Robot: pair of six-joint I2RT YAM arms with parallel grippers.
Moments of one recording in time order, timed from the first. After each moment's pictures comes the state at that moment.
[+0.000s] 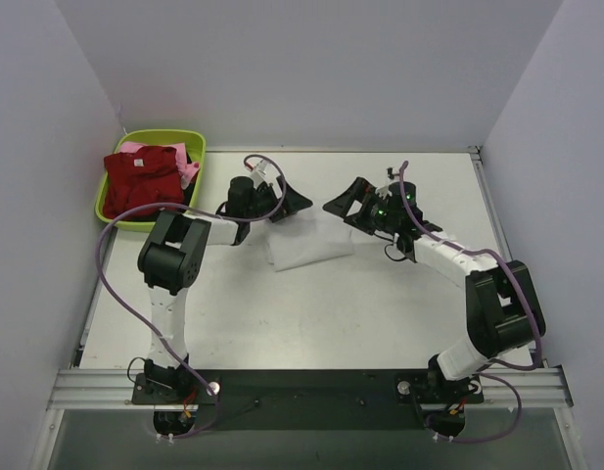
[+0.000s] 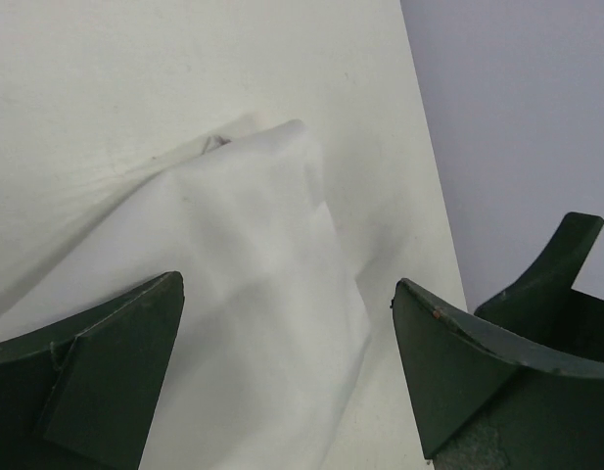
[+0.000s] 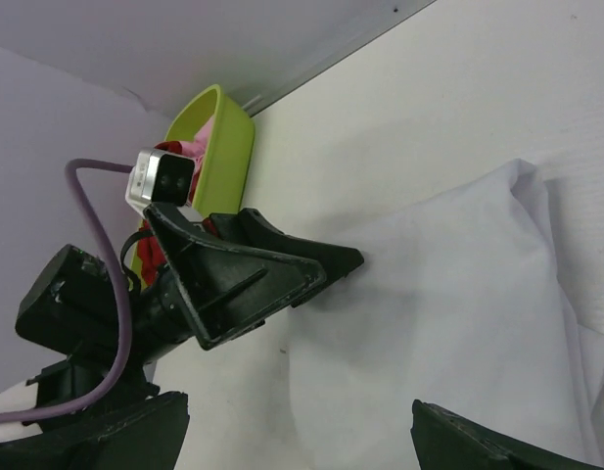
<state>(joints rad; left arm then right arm) -0.37 2.13 1.19 0.66 0.54 -0.87 0.32 1.56 0.86 0.28 -0.40 0.81</state>
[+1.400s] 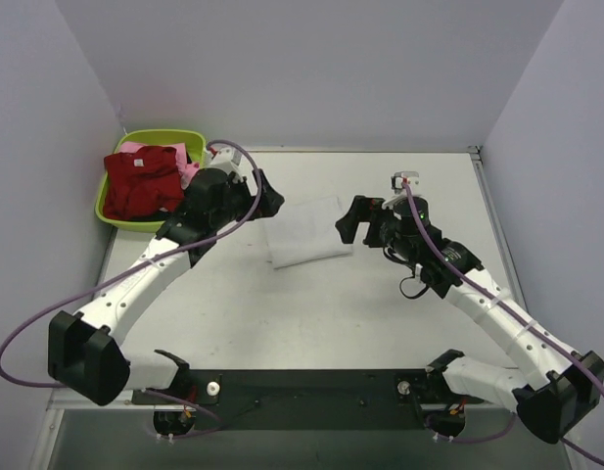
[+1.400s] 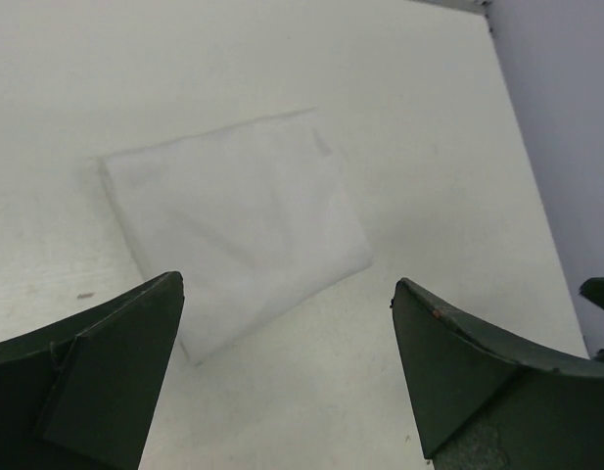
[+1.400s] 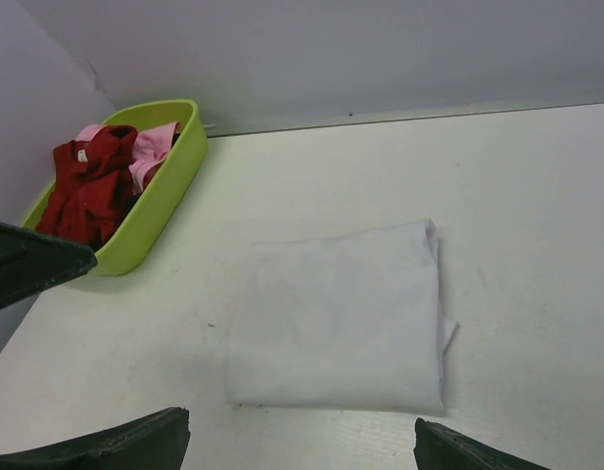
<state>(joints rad) -0.47 1.34 1.13 -0.14 0.05 -0.55 0.57 1.08 0.95 -0.30 0.09 0.46</state>
